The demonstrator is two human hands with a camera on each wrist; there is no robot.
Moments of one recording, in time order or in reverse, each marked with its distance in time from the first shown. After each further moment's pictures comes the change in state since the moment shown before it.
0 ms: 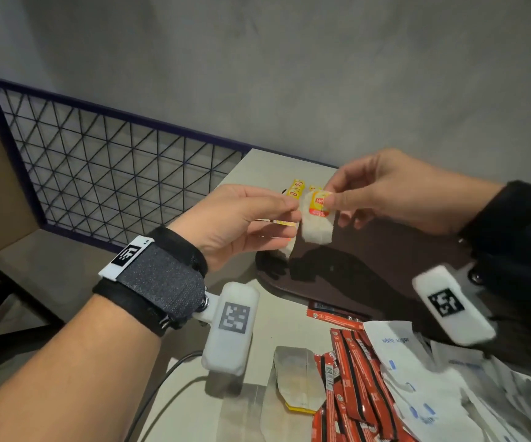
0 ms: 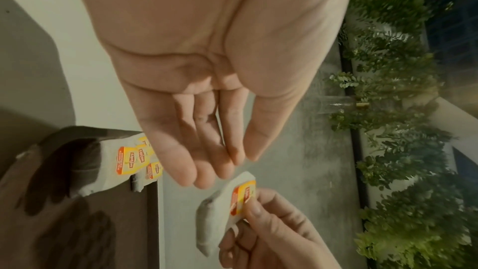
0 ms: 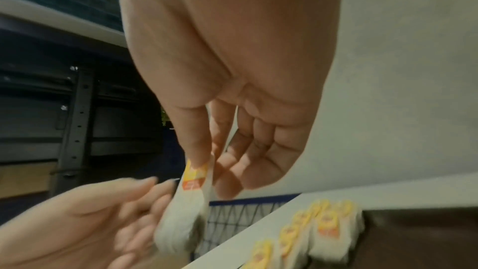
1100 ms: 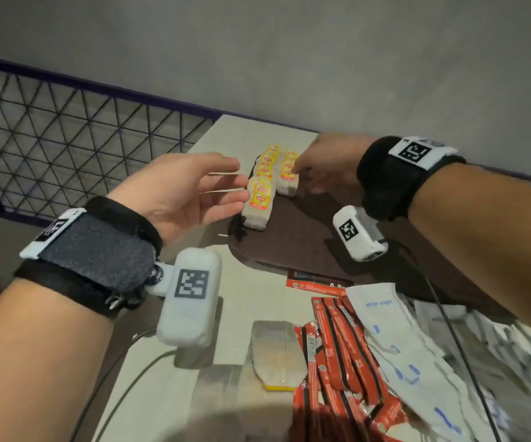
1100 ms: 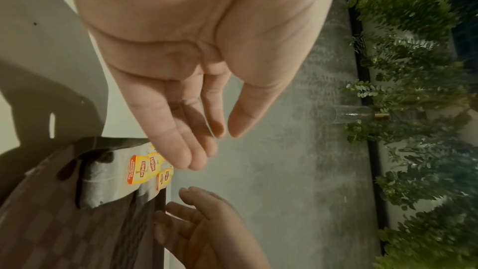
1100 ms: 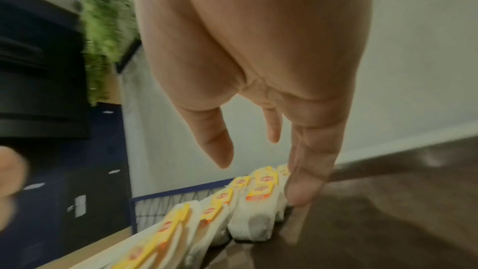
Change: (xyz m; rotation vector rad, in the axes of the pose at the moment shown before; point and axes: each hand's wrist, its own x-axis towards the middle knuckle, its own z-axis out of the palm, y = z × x) left_hand 0.013 -0.006 -0.010 -0.086 0.202 -0.087; right_hand 0.097 0.063 0.014 -0.088 0.157 0.425
